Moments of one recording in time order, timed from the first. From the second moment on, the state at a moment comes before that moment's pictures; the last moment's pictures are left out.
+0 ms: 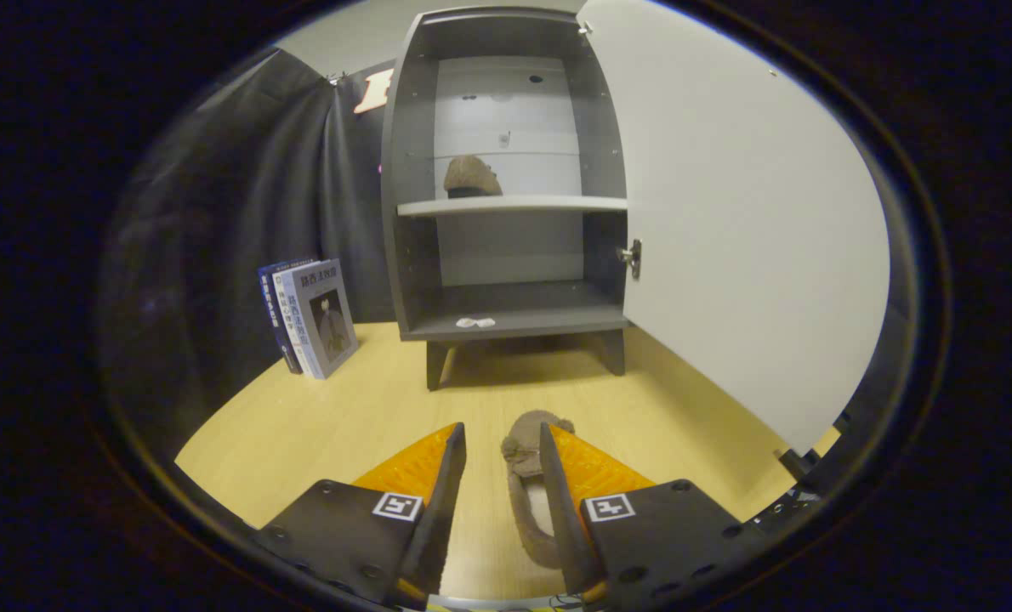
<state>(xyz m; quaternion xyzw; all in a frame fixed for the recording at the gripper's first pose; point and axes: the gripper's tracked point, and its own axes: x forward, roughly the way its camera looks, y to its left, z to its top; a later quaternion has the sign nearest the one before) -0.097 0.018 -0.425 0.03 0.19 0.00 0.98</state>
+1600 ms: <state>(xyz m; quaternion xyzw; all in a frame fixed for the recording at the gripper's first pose) -0.081 0.010 -0.544 -0.05 0.42 0.00 0.91</state>
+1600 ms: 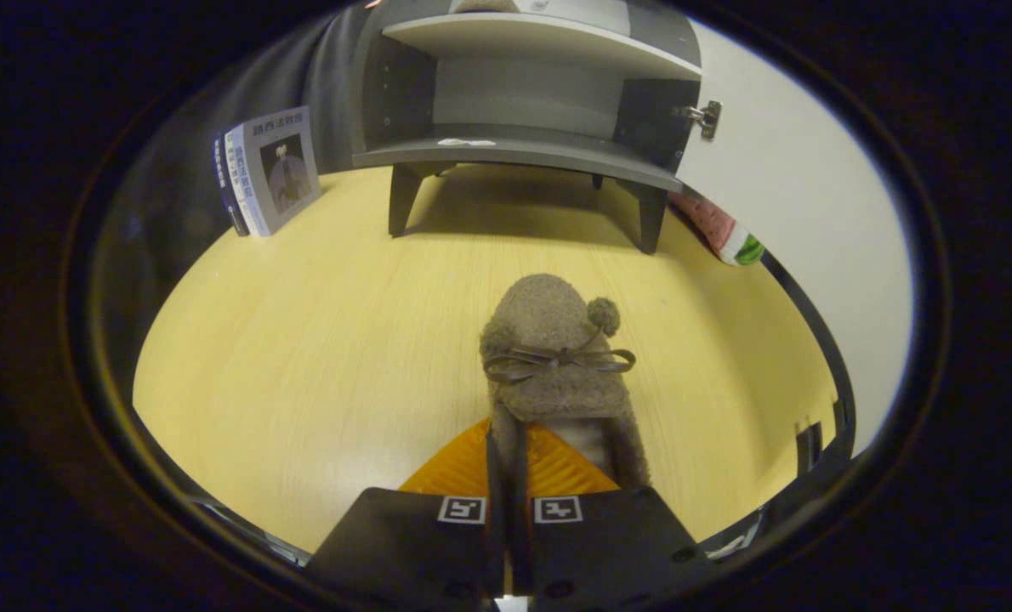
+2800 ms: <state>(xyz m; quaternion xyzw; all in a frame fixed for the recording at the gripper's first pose) -0.074 0.009 -0.503 -0.07 0.40 0.03 0.91</state>
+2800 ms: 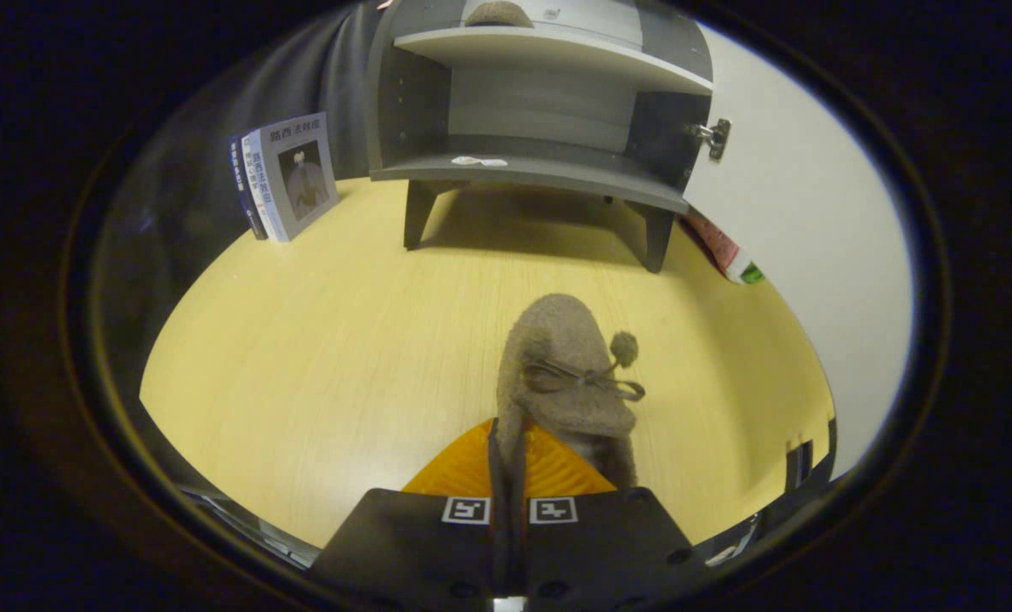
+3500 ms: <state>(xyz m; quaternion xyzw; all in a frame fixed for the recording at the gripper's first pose) 0.024 -0.001 -0.243 -0.05 0.25 0.05 0.96</state>
